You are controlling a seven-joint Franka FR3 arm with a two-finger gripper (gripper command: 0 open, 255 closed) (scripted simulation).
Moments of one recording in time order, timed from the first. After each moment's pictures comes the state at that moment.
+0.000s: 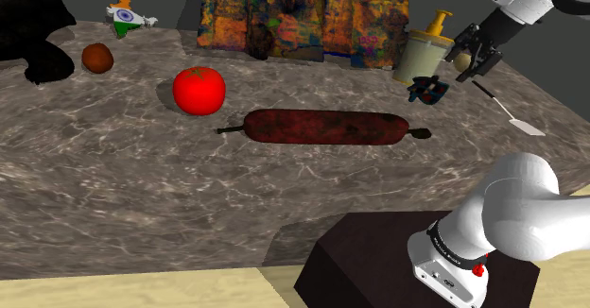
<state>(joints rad) 0.20 -1.01 -0.65 -2.39 -0.41 1.72 -1.08</state>
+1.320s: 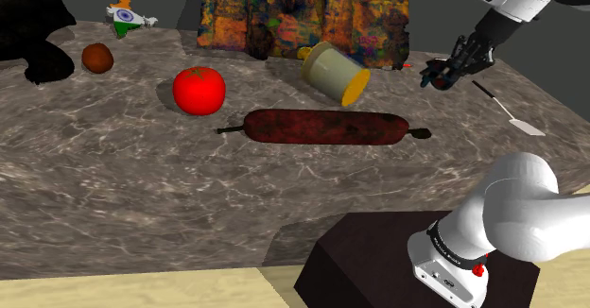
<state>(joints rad) 0.22 -0.97 -0.63 -2.35 -0.37 1.62 -1.08</state>
